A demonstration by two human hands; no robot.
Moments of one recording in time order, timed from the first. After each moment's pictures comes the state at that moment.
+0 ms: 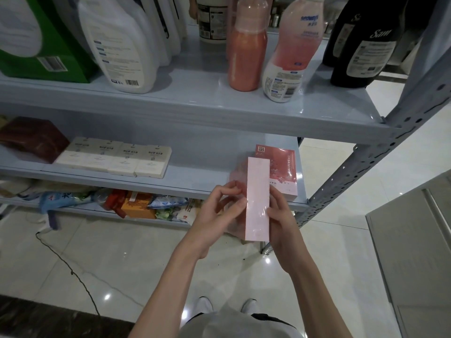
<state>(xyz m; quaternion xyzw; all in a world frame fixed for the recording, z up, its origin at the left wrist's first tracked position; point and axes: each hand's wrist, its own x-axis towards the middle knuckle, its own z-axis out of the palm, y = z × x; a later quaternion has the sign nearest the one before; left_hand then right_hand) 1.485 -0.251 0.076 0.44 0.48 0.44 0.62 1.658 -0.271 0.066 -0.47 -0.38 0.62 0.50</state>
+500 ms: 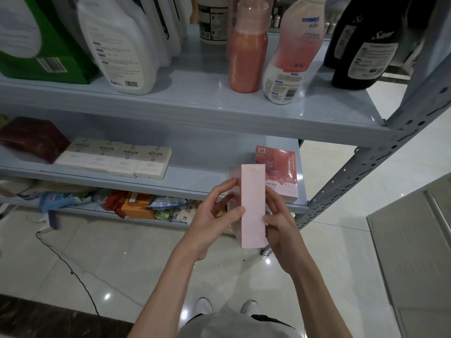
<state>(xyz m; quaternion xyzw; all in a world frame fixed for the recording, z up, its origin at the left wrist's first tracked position) 1.480 -0.251 0.073 0.45 0.46 0.44 0.62 1.662 -0.269 0.063 -0.48 -0.43 0.61 0.46</state>
